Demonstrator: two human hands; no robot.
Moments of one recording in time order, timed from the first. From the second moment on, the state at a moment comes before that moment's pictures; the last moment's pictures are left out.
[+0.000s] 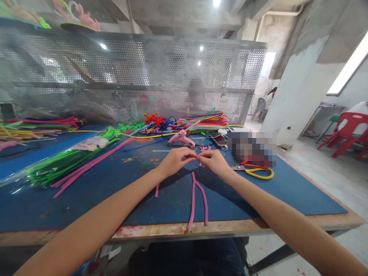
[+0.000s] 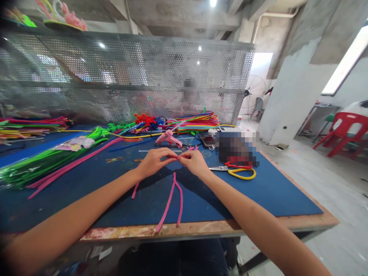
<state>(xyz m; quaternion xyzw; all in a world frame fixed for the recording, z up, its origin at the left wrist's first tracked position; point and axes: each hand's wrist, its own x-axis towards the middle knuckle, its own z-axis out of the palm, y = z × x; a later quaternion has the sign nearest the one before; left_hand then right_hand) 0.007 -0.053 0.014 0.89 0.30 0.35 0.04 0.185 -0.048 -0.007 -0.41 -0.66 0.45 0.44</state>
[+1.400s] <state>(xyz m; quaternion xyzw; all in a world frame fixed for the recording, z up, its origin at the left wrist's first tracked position) 0.004 -0.053 0.016 0.90 0.24 0.31 -0.20 0.192 -0.056 0.009 -0.25 -0.32 0.88 0.24</state>
